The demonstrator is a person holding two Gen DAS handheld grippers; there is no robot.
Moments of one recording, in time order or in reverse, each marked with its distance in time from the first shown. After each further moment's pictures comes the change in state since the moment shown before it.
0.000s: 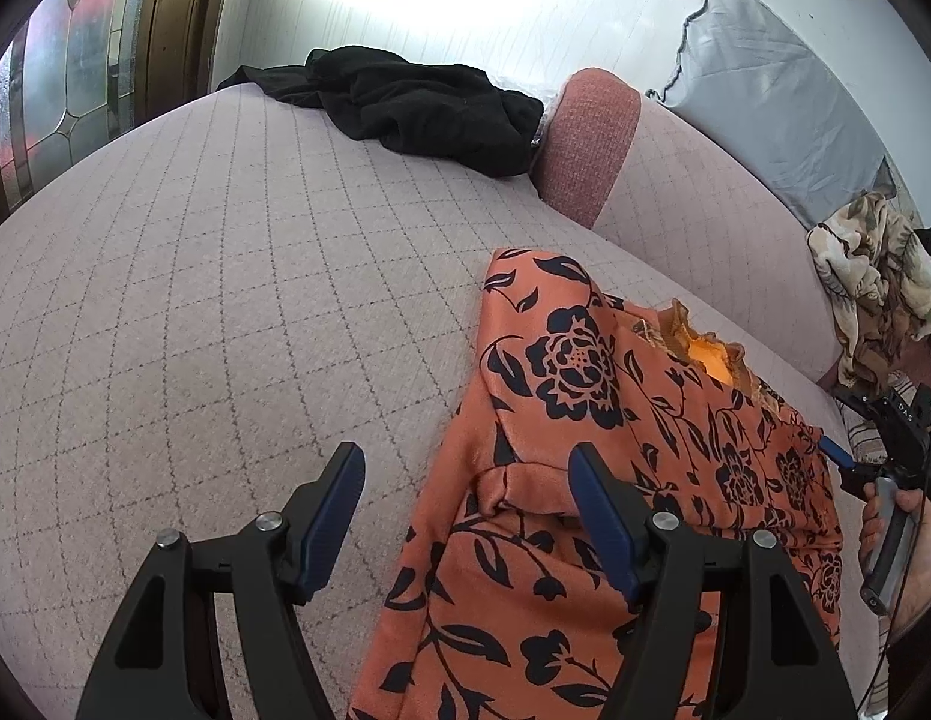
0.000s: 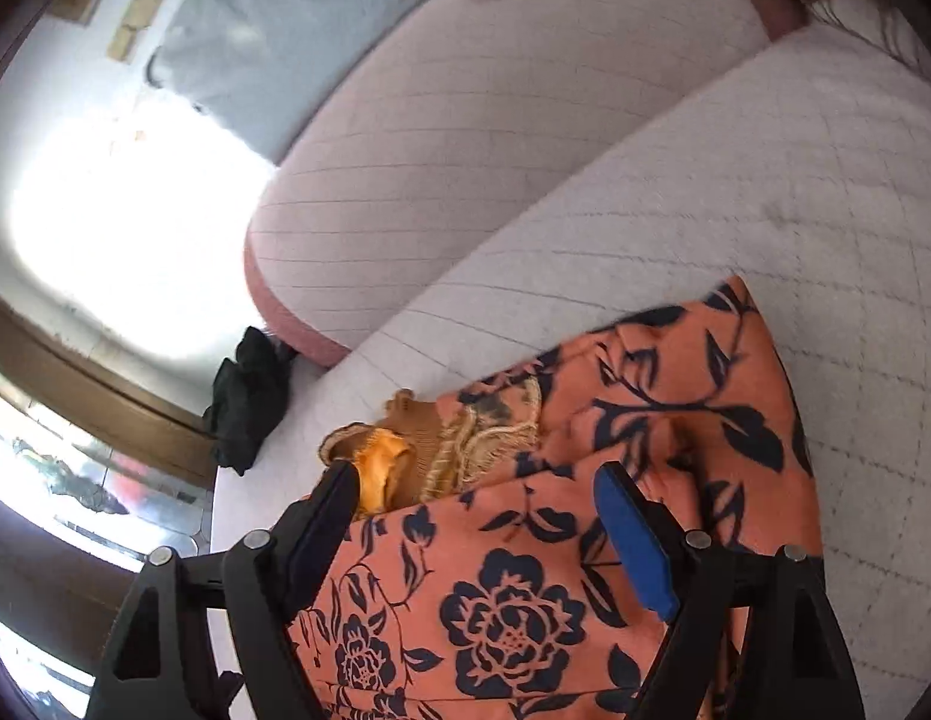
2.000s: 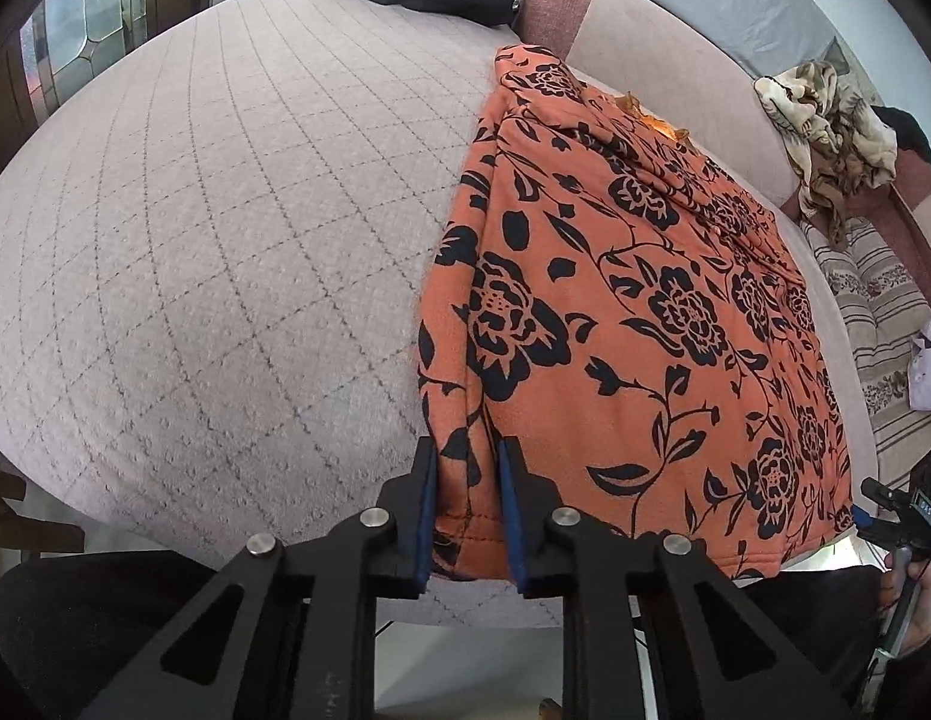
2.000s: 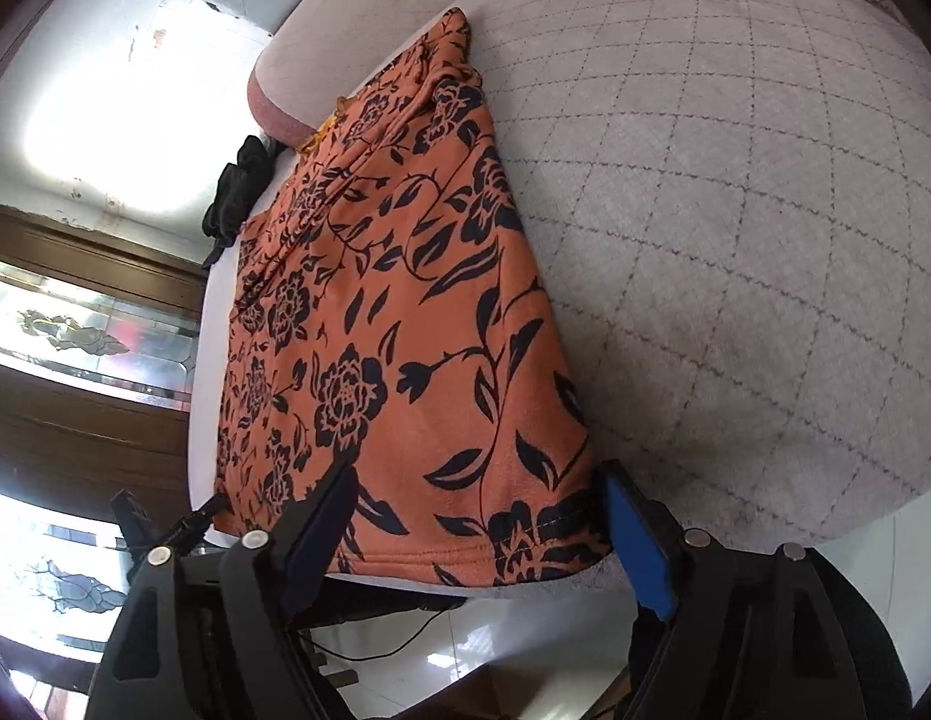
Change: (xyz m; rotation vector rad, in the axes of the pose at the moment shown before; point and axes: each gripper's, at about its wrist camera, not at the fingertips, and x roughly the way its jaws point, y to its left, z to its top) left arm -0.132 0.055 -0.168 0.088 0.278 -0.008; right arm -0.252 -0.103 -0.263 0.043 0.310 -0.081
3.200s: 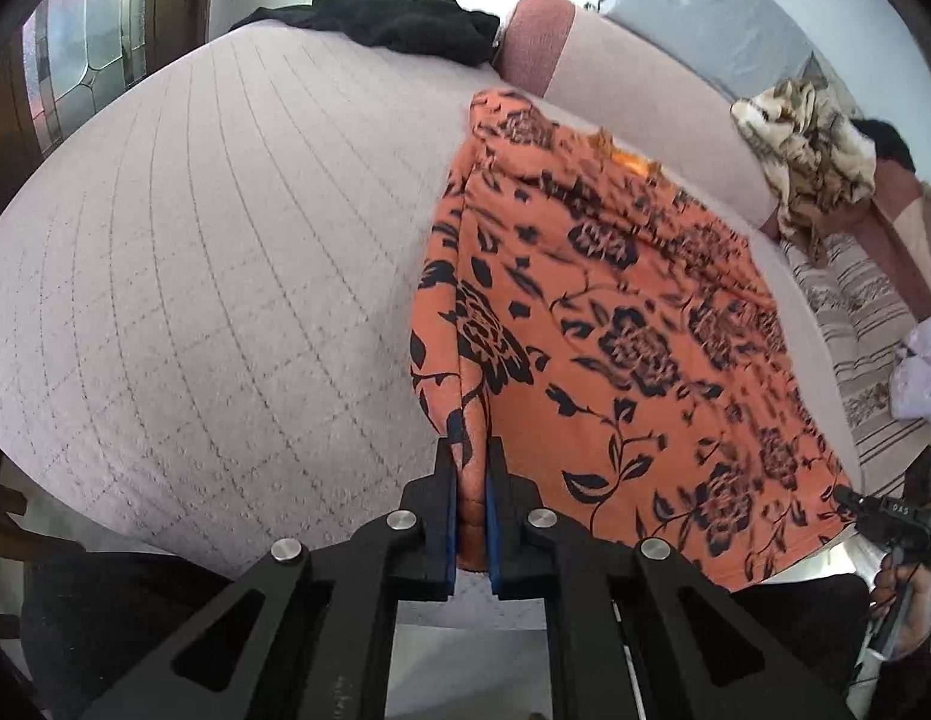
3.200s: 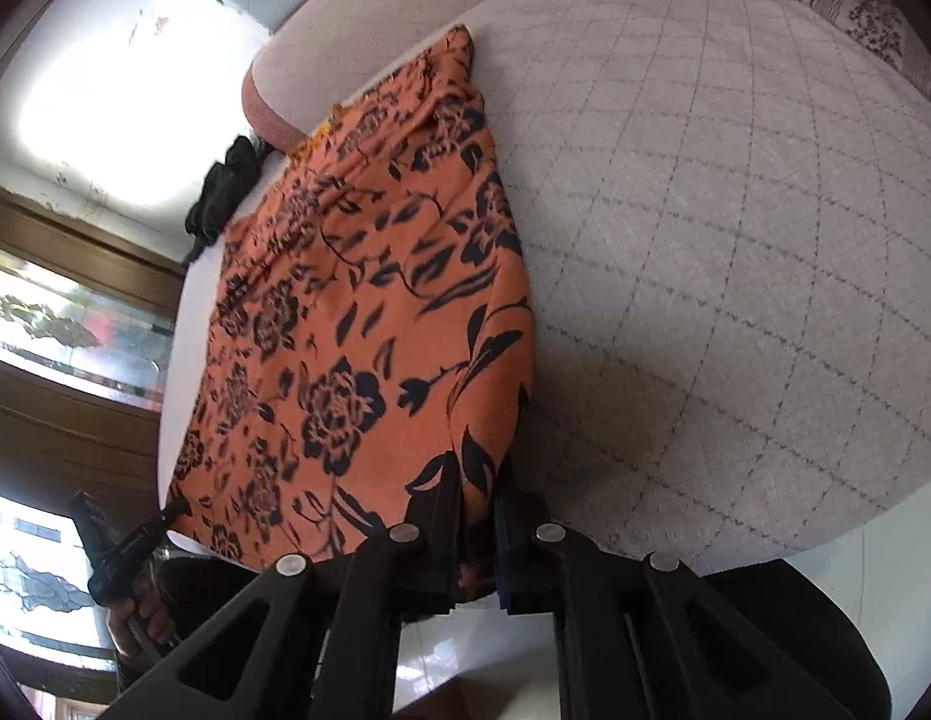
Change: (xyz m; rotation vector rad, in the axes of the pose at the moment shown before) left arm -0.041 -0.012 0.013 -0.007 -0.084 -0.047; right arm -0.014 0.015 0.006 -0.030 -0.067 -0.043
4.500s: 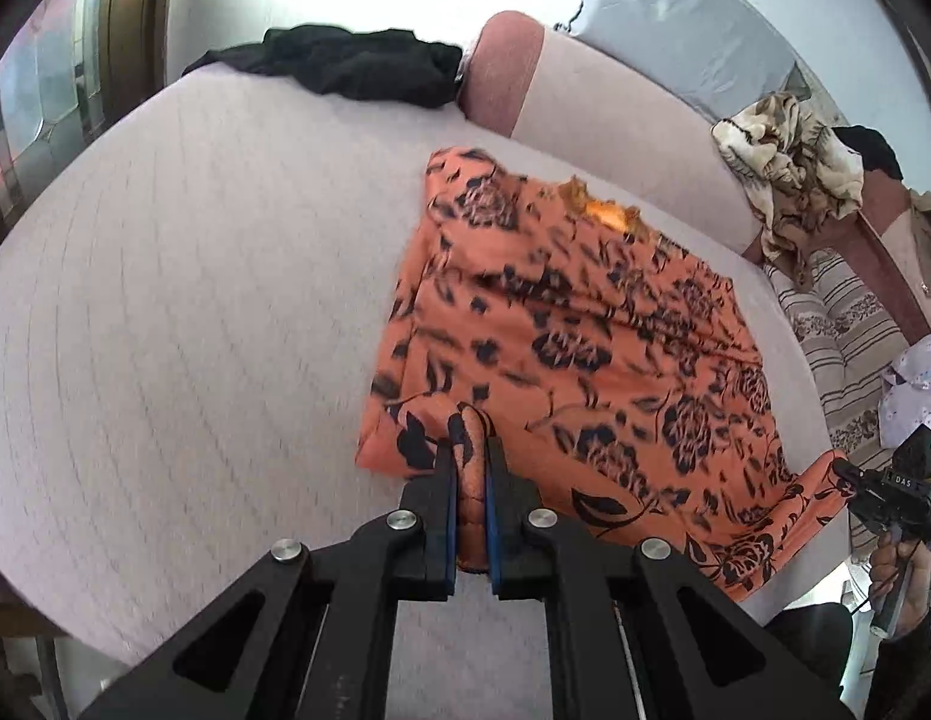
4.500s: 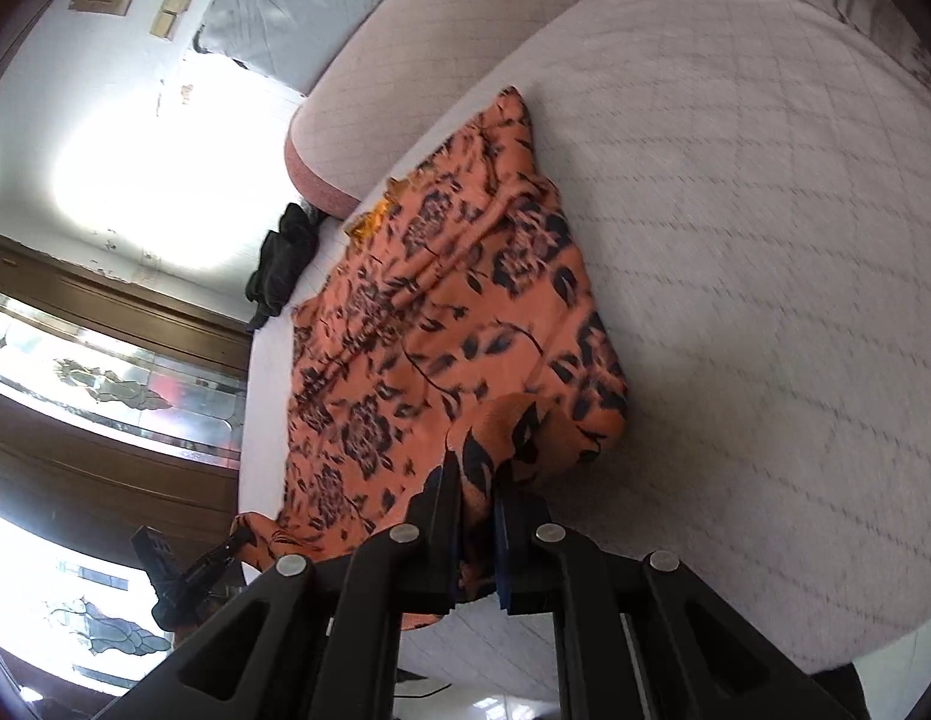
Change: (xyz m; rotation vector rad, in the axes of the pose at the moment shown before) left arm 0.028 -0.029 0.097 0.090 -0.030 -0.023; right arm 0.010 0.023 0.079 0.054 -0.057 0.190
